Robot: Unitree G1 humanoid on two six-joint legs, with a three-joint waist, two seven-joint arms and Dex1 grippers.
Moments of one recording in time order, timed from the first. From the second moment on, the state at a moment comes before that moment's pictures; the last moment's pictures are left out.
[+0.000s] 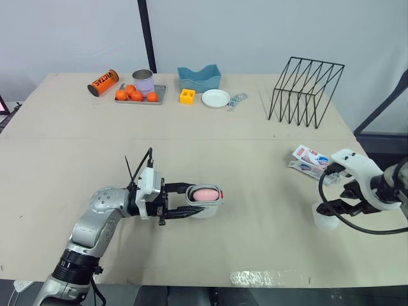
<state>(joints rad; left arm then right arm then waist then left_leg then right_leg) -0.27 0.45 -0.14 -0.13 -0.50 0.13 -1.23 -0.55 -1.32 0.15 -0.31 0.41 1.61 0.92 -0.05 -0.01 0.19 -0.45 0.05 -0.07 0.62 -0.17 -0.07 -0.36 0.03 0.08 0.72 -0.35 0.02</state>
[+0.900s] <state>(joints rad) -0.26 0.44 -0.14 -0.13 -0.47 0.09 -1.18 -0.40 -1.13 -0.01 -0.16 0.61 1.62 0.54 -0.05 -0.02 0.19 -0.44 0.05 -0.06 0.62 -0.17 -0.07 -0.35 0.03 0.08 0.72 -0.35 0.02</state>
